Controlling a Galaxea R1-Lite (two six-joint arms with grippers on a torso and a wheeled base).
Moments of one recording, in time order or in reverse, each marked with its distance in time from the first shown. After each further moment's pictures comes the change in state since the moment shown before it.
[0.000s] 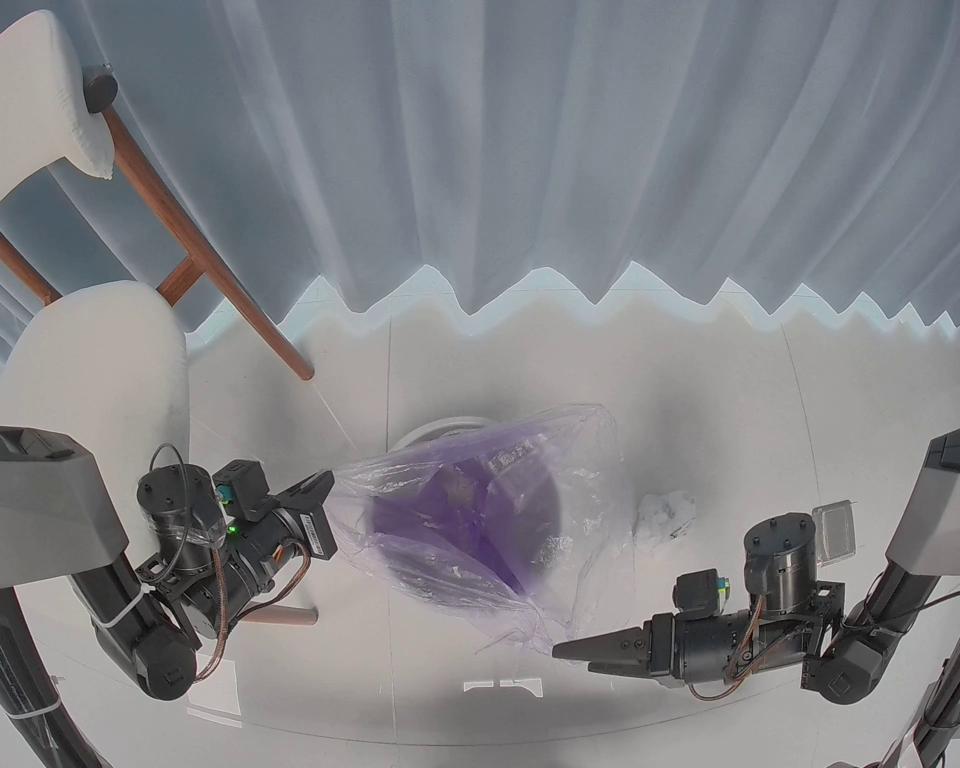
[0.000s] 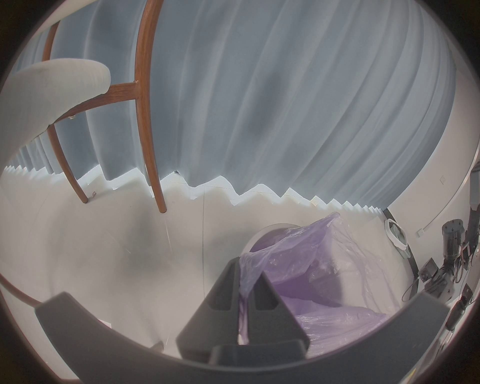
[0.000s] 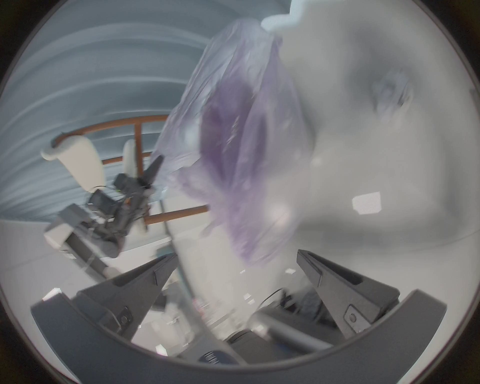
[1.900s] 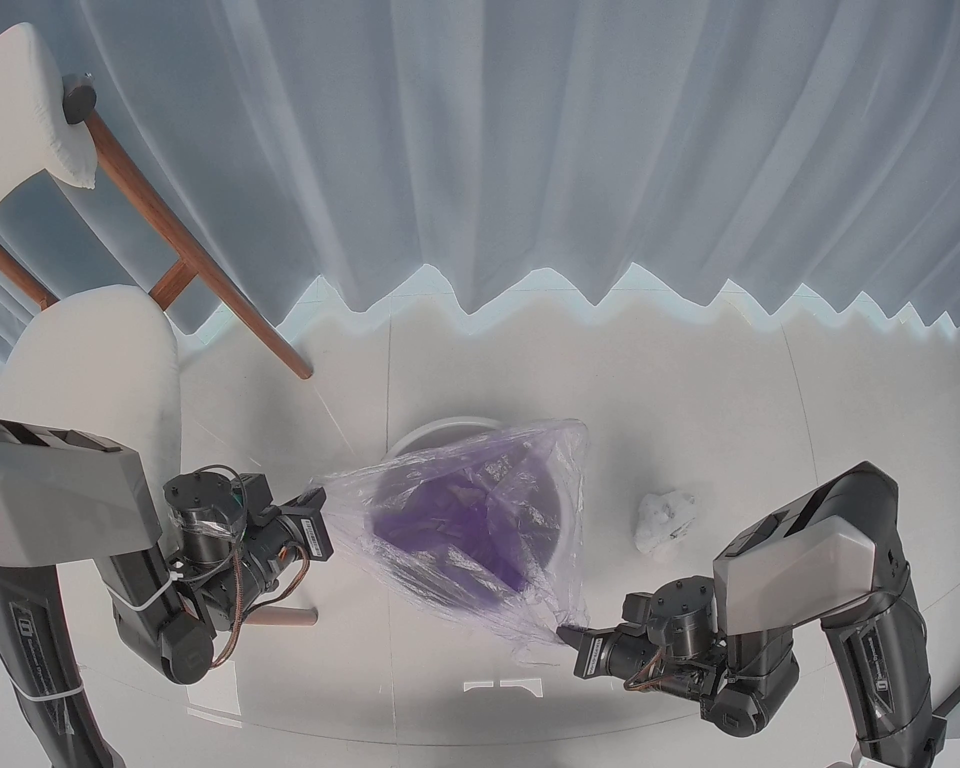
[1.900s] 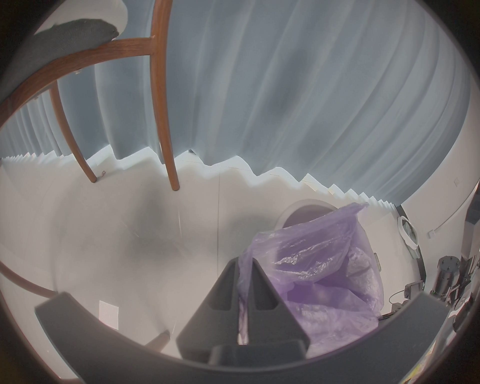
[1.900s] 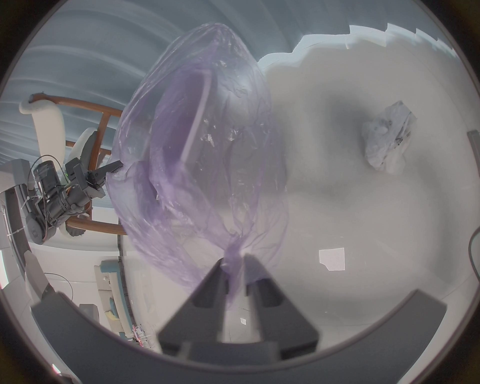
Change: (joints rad) left arm 0.080 0.144 -0.060 0.014 0.003 -0.030; right arm 0.050 0.540 -0.147 -0.422 -0.541 -0.317
